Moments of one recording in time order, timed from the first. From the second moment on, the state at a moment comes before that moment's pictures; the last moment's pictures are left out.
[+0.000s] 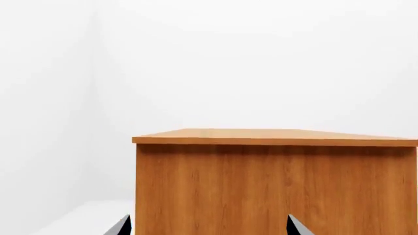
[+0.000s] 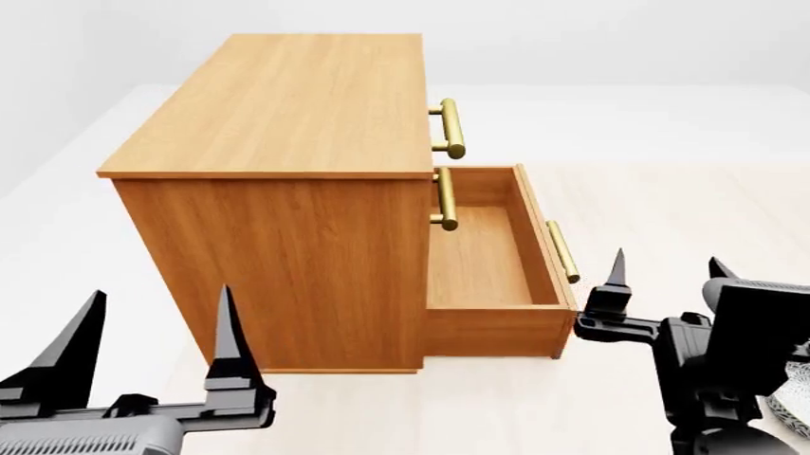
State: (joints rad) left arm 0.24 -0.35 0.09 0.89 -0.23 -0.22 -0.38; right arm 0.14 0.44 0.05 -0.67 0.47 0.70 0.44
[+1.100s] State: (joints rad) left arm 0.23 -0.38 0.11 0.89 -0.22 -0.21 -0.41; right arm 0.26 0.60 0.19 -0.34 0.41 0.73 0.44
